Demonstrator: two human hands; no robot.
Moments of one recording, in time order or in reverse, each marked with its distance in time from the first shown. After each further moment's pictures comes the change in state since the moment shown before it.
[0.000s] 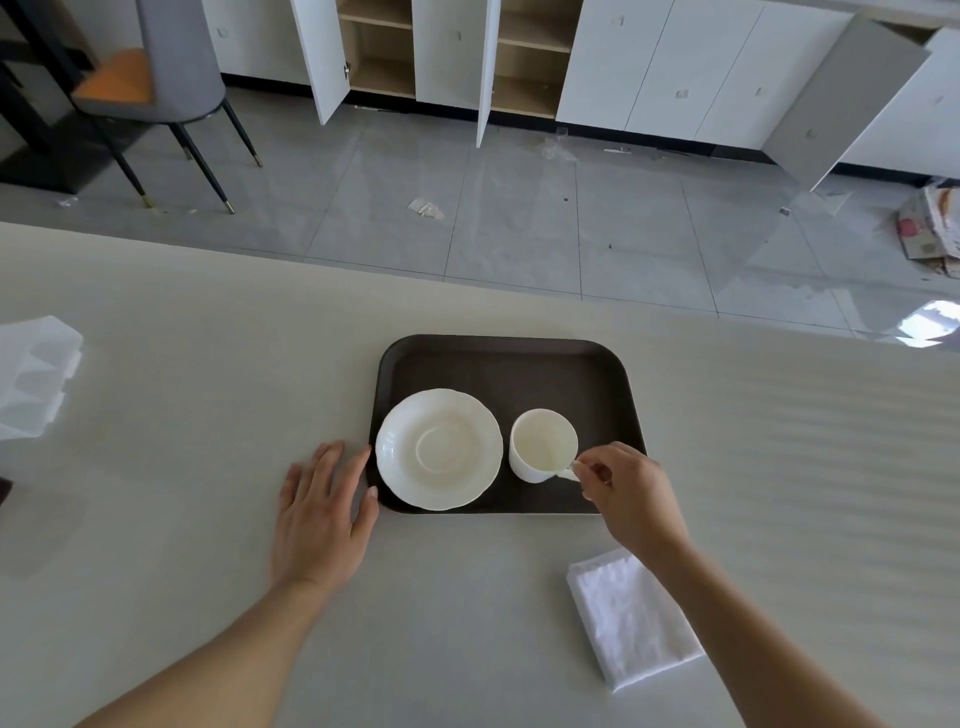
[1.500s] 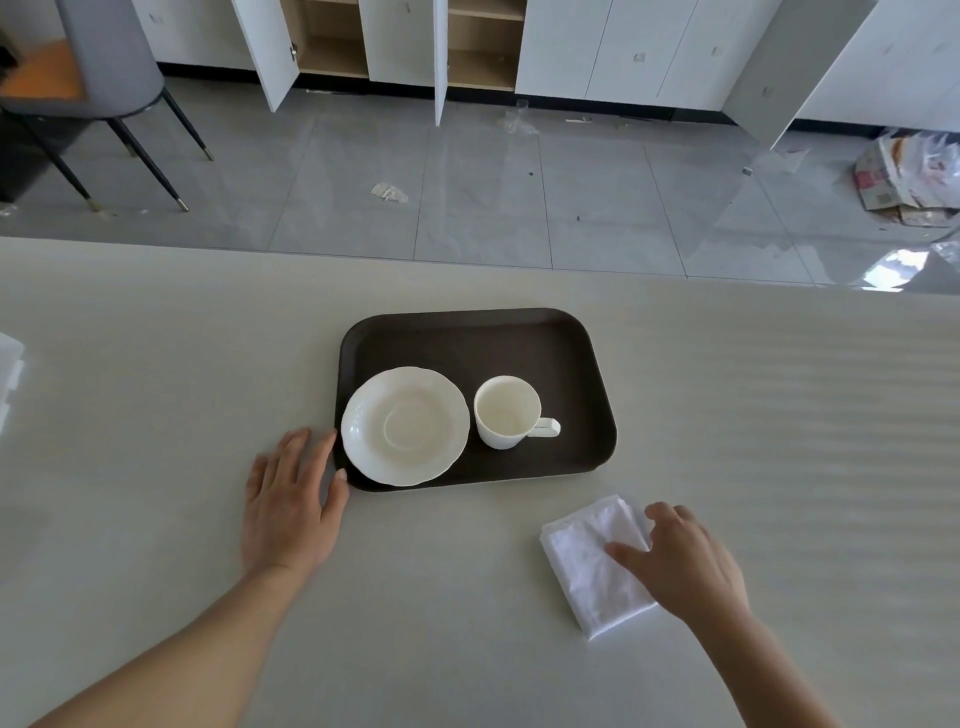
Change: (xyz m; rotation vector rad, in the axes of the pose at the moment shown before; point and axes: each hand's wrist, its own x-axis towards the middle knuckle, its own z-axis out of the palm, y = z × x) left_hand 0.001 0.004 -0.004 0.000 -0.005 -0.015; right_hand -0.096 0.056 -0.024 -0.373 -0.226 0.520
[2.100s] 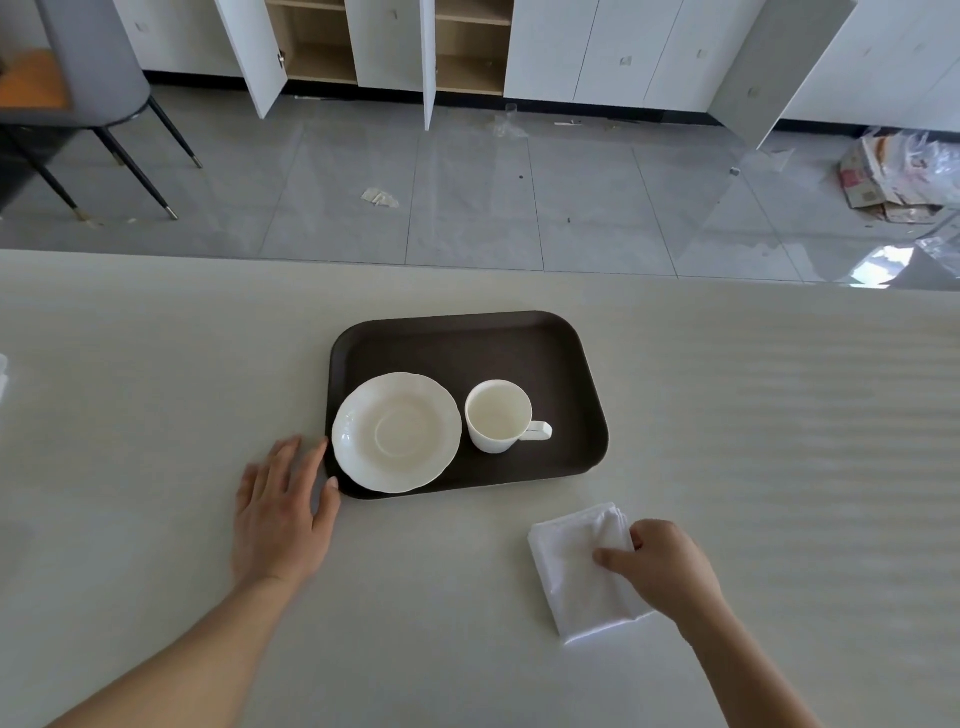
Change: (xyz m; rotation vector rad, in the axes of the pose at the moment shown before) left_hand -0.001 0.004 -0.004 -0.010 -0.001 -0.001; right_hand 0.000 -0.004 0.007 0.289 -0.112 0.105
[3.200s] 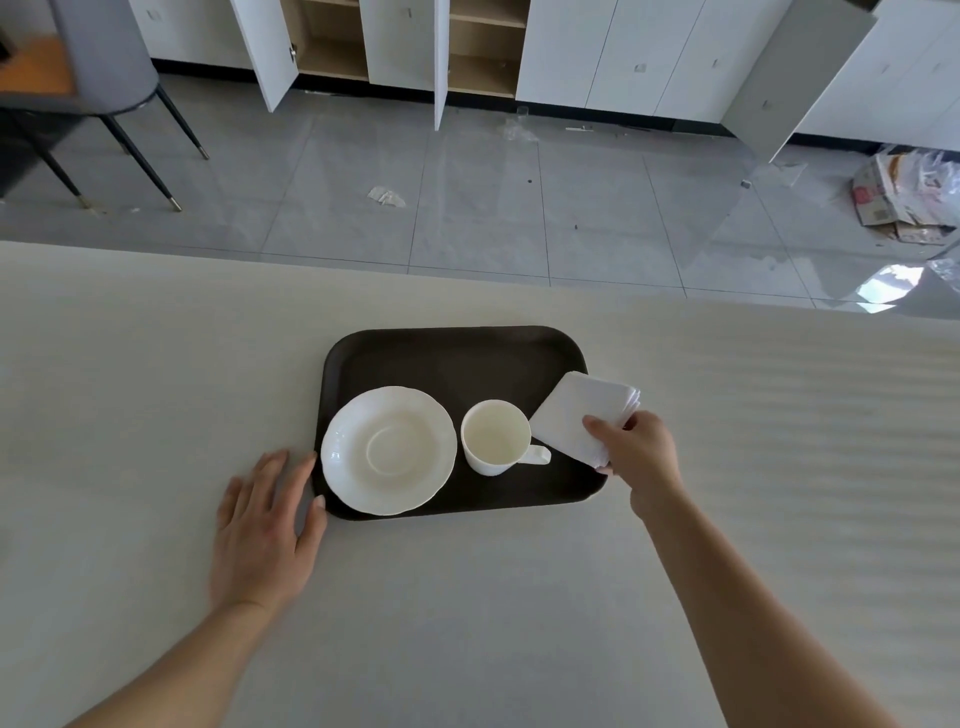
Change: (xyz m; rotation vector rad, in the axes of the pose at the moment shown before) left_hand 0.000 0.003 -0.003 0.006 -0.008 0.000; right_hand 0.093 -0.090 -0.040 0.675 0.171 -0.016
